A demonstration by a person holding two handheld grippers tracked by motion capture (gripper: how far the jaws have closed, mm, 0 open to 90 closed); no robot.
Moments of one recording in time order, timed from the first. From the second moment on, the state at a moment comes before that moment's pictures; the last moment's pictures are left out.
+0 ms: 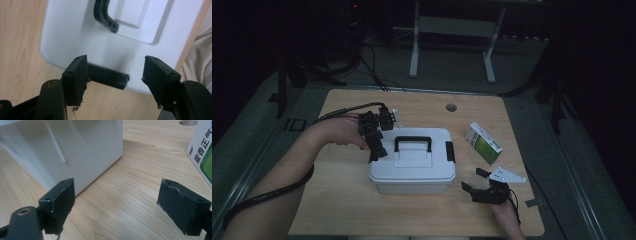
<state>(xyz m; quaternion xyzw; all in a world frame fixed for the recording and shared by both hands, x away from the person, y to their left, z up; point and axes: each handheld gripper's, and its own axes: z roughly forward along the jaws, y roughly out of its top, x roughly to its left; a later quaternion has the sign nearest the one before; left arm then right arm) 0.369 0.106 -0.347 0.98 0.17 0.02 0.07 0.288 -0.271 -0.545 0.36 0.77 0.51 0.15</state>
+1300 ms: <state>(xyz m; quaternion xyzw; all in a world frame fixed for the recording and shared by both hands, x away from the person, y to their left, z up) 0.405 0.018 -0.349 1.00 0.09 0.03 0.03 0.288 -0.275 -0.546 0.36 0.76 0.52 0.14</state>
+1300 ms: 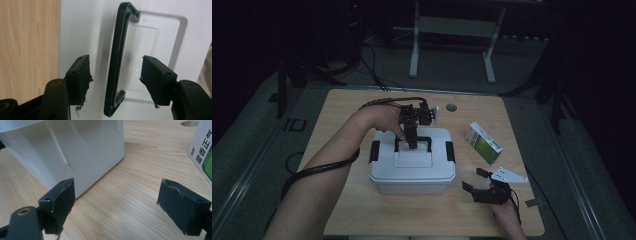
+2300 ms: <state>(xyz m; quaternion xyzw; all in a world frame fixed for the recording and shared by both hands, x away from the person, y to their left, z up) 0.397 0.013 -0.352 1.00 0.03 0.00 0.03 0.288 -0.275 -0.546 0.36 0.76 0.52 0.13</state>
